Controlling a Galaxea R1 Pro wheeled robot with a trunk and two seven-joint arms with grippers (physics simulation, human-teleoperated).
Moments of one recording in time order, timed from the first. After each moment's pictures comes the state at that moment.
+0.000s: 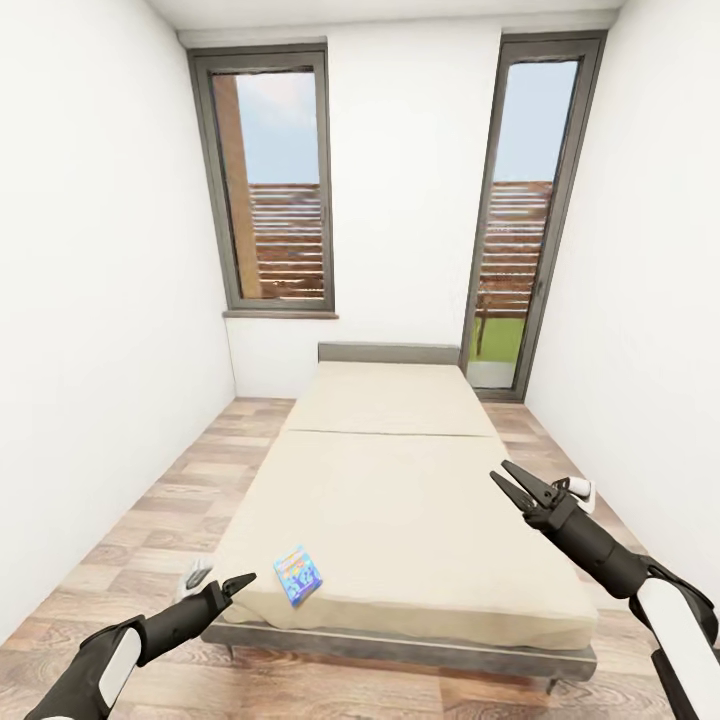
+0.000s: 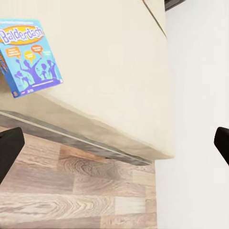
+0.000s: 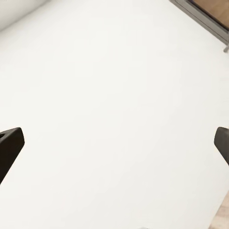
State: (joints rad) left arm -0.46 0.14 0.40 -0.57 0.25 0.54 -0.78; right arm -0.23 -0.21 -0.21 -1.52 -1.10 0.72 0.76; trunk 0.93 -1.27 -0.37
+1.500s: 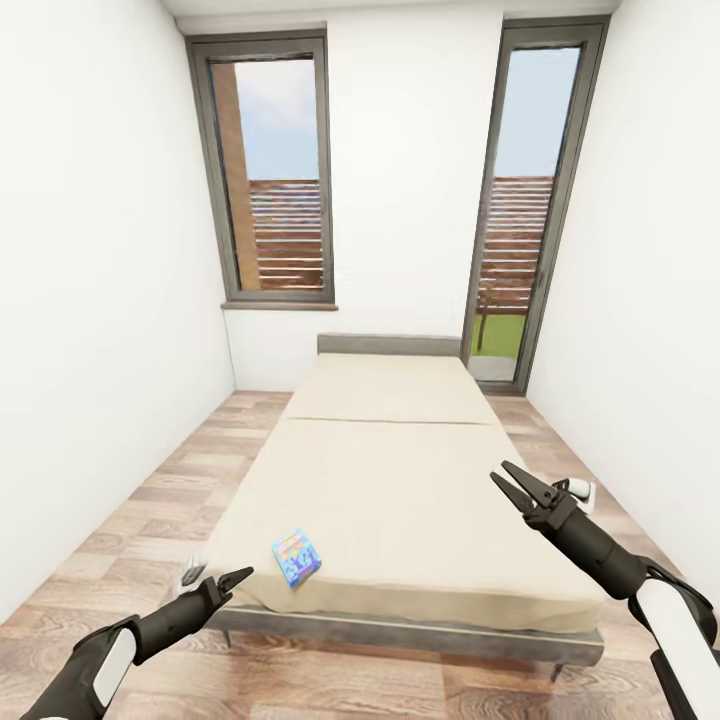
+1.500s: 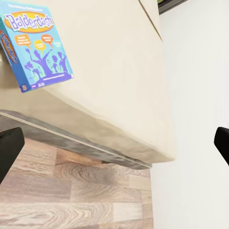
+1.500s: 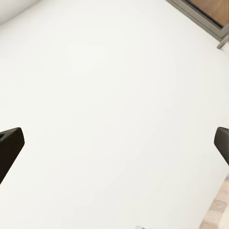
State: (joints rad) left arm -0.46 0.14 0.42 -0.57 0.26 0.54 -0.84; right arm -0.23 -0.21 -0.21 -1.50 -1.10 0.72 0.76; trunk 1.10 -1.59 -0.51
